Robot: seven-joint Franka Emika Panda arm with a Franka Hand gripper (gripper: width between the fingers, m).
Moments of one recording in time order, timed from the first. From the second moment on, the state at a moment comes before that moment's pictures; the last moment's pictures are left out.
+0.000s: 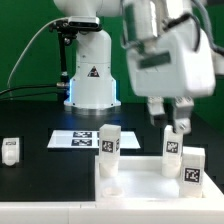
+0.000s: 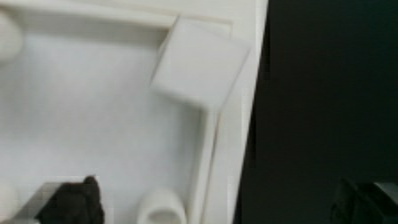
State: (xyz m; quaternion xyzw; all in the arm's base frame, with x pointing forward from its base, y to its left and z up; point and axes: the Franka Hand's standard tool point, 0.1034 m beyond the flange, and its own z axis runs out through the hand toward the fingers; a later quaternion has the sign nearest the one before) arm 0.636 0.057 0.133 -0.76 0.63 -0.02 0.12
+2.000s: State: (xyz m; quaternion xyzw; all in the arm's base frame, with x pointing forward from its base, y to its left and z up) arm 0.564 -0.089 0.094 -1.00 0.01 -0.03 0.03
